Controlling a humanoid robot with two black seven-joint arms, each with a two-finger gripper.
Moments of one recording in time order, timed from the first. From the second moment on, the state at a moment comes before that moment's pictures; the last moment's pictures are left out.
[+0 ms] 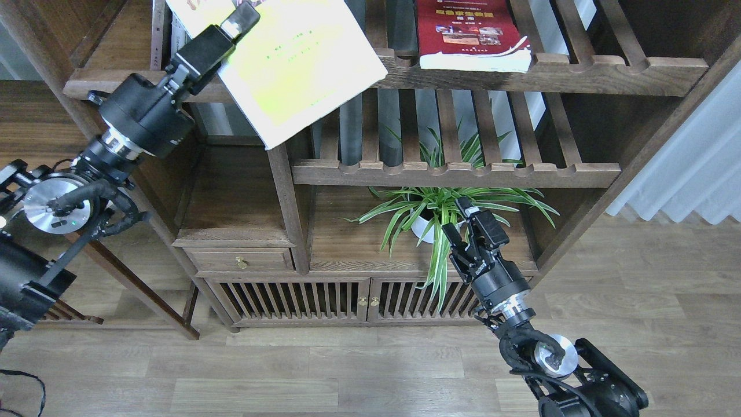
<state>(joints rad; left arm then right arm) -0.65 0.46 -1.04 -1.38 -0.16 -0.49 0.05 0.12 -0.05 1.11 0.96 0.45 0.58 -0.15</state>
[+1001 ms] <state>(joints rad) -0.69 0.61 -1.26 -1.38 -0.20 -0.49 0.06 0.13 -0.03 1.10 0.95 0.40 0.58 -0.16</state>
